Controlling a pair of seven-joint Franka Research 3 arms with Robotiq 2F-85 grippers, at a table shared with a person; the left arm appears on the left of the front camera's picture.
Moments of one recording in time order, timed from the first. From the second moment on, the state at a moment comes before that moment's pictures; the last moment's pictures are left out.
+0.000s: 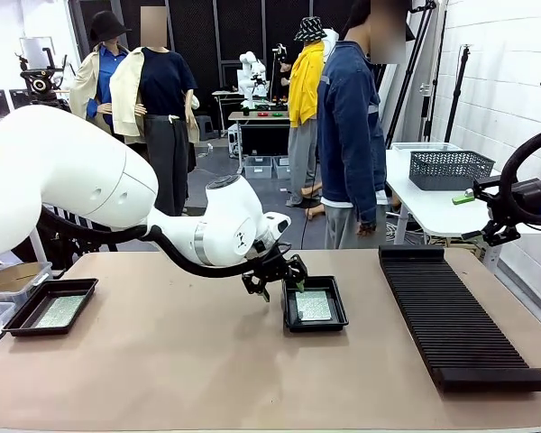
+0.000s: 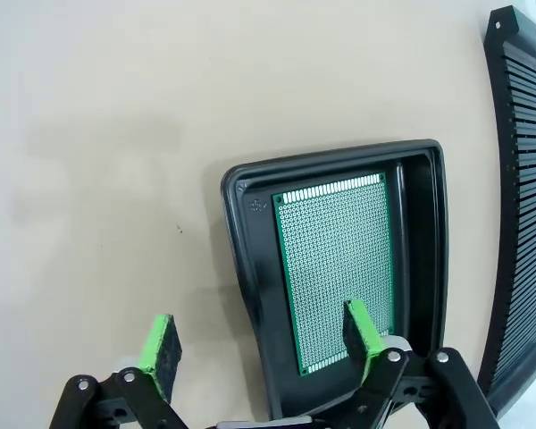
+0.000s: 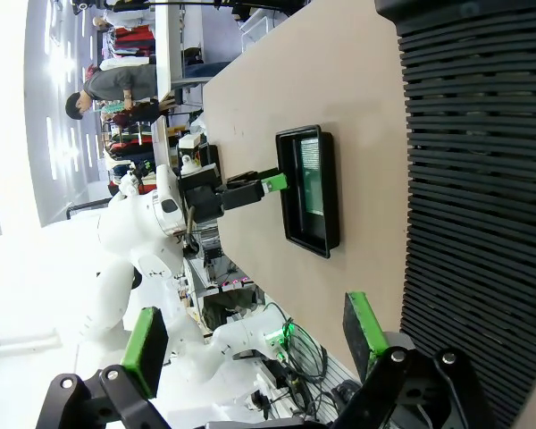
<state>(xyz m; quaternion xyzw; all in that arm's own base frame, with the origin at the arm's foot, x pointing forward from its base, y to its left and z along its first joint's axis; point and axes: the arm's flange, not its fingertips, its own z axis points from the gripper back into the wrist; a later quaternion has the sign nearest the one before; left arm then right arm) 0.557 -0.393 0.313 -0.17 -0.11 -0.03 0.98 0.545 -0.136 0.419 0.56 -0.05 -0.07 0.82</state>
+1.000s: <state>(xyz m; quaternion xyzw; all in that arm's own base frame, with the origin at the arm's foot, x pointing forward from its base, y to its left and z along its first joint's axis) 0.561 -0.390 0.310 -0.17 -0.09 -0.02 0.98 0.545 -0.136 0.419 0.56 -0.05 -0.07 0.82</state>
